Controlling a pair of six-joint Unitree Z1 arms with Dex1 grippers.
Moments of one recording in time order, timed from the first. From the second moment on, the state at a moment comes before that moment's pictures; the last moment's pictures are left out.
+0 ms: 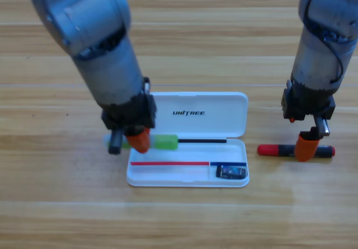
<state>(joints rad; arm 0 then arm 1) -0.87 1.97 -1.47 0.85 0.07 0.72 0.70 2.12 -1.62 1.05 -0.05 -0.84</state>
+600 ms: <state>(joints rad) -0.91 2.09 -1.56 0.85 0.07 0.70 0.68 2.23 -1.65 1.01 -0.06 -0.89</state>
